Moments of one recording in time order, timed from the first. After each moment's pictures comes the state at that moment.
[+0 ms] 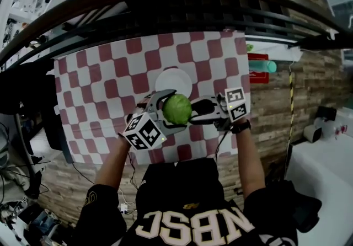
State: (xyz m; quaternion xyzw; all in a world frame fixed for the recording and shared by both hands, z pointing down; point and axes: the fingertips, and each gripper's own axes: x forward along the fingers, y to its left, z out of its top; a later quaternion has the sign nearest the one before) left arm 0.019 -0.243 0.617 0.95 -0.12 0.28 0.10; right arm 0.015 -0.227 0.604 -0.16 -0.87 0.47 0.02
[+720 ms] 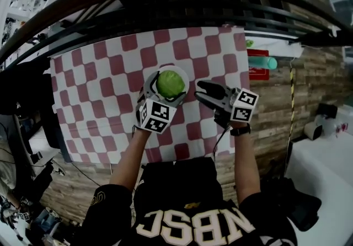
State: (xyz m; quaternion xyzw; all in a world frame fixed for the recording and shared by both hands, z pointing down) left arm -0.007 -0.327 0.705 0.85 -0.39 0.30 0.17; right arm 0.062 -0.311 0.628 0.14 -0.90 0.42 0.00
